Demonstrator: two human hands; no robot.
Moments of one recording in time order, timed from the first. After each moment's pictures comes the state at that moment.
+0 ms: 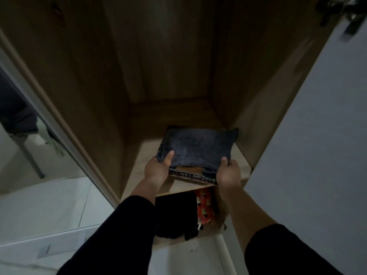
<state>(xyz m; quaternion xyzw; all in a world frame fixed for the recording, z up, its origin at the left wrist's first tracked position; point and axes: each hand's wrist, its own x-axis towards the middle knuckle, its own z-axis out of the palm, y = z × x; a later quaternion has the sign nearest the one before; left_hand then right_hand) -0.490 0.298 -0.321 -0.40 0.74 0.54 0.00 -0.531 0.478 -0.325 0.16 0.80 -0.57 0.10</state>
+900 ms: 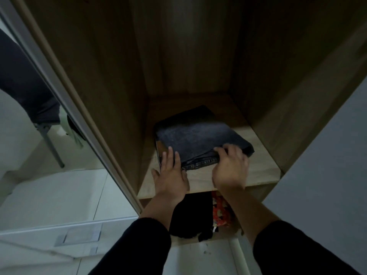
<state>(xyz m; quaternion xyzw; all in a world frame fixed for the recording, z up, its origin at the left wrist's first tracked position) -0.460 0.290 -0.362 -0.23 0.96 0.19 0.01 -0.532 0.428 -0.350 -0.17 0.95 -0.21 -0.13</state>
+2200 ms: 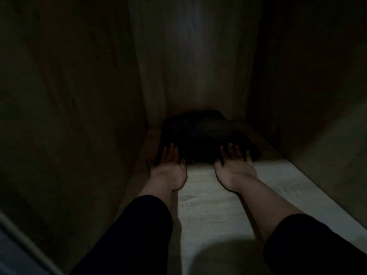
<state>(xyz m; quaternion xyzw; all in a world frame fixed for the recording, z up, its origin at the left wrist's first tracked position) -0.646 0.183 -0.410 -0.24 0.96 0.13 0.02 -0.715 0.348 -0.407 -0.22 0.97 -0.08 0.02</state>
